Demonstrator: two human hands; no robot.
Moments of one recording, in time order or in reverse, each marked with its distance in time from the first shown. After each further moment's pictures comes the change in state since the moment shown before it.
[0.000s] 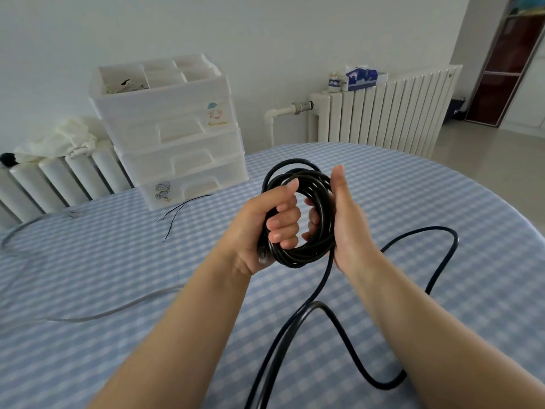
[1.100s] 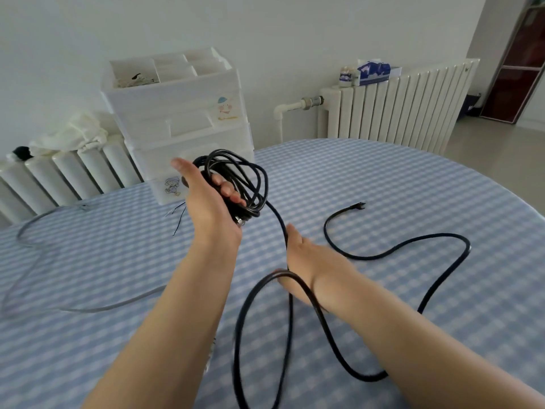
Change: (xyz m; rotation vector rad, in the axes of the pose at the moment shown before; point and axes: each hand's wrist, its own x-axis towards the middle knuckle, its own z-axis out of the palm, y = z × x) left_hand -0.002 0.026 -0.025 -0.203 0.855 0.479; right_hand -0.029 0.030 0.026 -1.637 -0.466 -0.126
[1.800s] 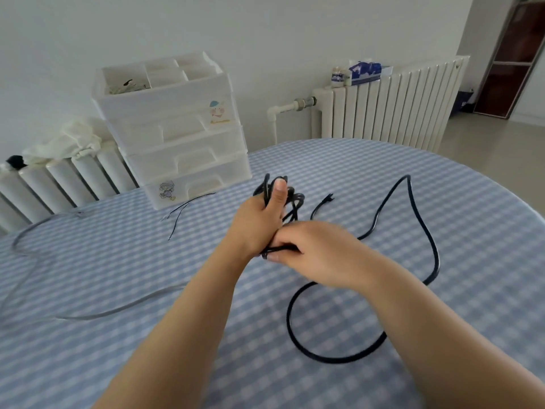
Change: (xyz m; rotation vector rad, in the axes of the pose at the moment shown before) left_hand -0.011 -0.037 0.000 1.135 -0.579 0.327; right_hand -0.018 0.018 -0.032 0.206 0.186 -0.336
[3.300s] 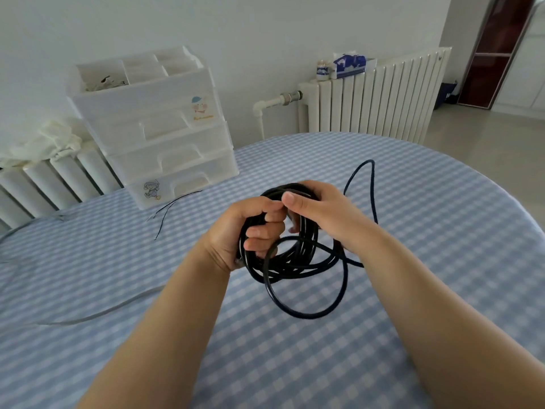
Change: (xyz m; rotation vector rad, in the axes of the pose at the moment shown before) left_hand 0.003 -0.014 -0.009 -0.964 -0.782 -0.261; right_hand 0.014 0.048 -0.012 0.851 0.209 0.096
